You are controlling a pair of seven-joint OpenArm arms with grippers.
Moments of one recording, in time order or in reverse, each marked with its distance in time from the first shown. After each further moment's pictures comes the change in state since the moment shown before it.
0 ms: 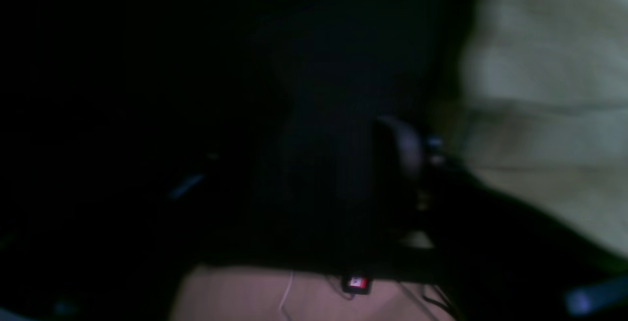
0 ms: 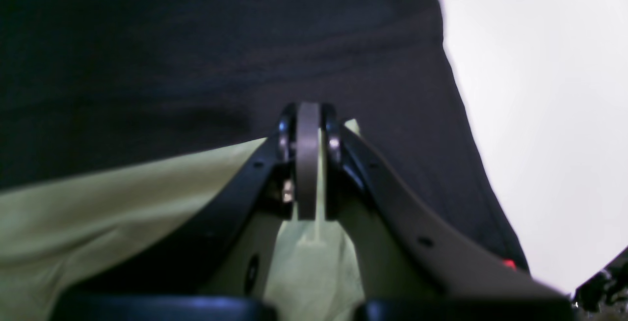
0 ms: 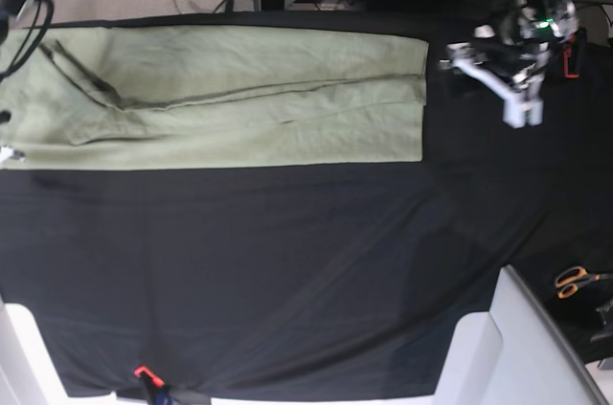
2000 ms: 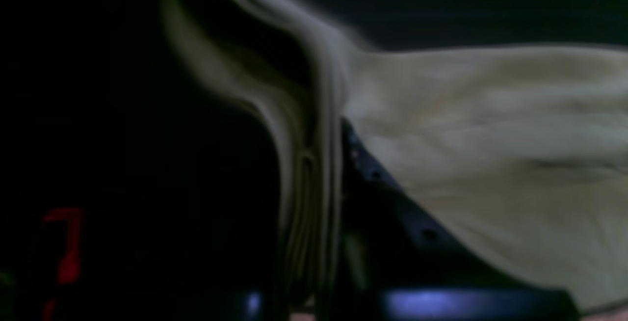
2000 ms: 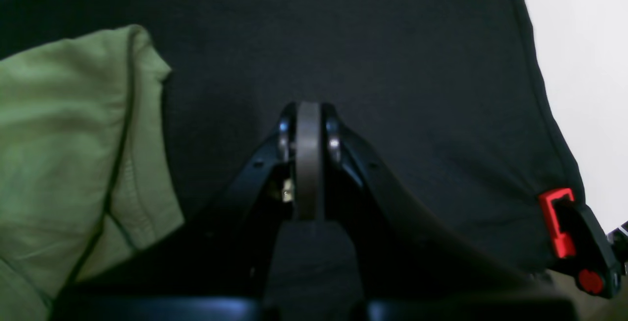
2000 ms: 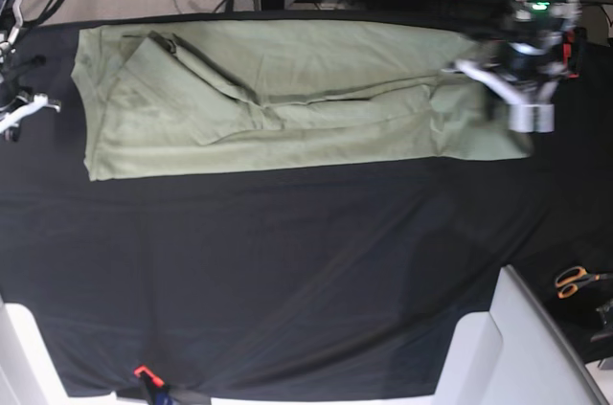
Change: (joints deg) left arm 4.0 7.2 -1.3 12.6 15.6 -2.5 -10.6; right arm -9.8 -6.9 -0.6 7.5 0.0 0.5 0.1
